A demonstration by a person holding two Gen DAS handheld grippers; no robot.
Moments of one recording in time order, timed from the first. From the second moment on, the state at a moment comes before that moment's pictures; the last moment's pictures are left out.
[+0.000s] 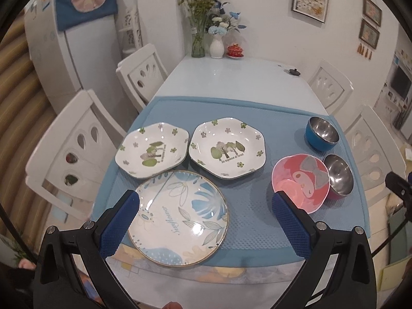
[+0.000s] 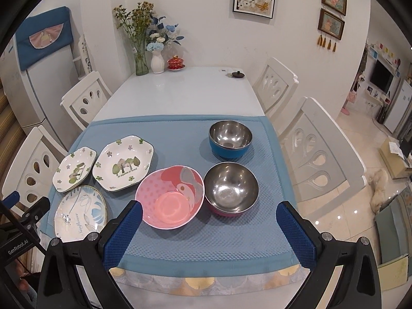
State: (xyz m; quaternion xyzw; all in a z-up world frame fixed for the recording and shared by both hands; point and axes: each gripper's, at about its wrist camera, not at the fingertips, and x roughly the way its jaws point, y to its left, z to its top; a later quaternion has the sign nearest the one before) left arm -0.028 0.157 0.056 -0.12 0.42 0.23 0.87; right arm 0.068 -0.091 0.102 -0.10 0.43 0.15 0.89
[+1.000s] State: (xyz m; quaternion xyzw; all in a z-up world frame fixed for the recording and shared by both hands) left arm -0.056 0.281 -0.029 -0.14 0.45 0.27 0.84; right arm 0.012 0.054 -0.020 -0.10 0.43 0.41 0.80
